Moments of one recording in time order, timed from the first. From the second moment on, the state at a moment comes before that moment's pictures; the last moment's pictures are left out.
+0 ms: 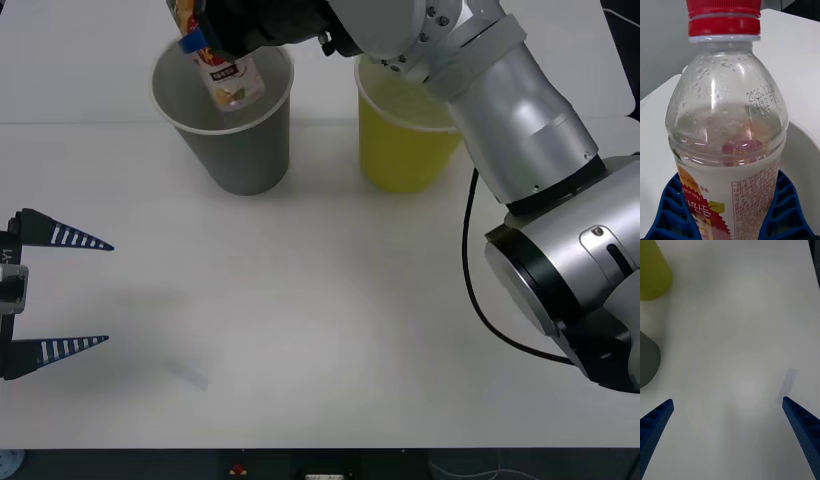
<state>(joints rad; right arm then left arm) -1.26 -0.15 0.29 -1.20 2.36 -1.11 -1.42 0.26 1.13 0.26 -2.01 -1.31 -1.13 -0.09</state>
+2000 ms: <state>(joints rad) -0.79 -0.50 0.12 -1.91 1.91 -1.32 -1.18 0.26 1.13 0.26 -2.01 -1.31 -1.13 -0.09</state>
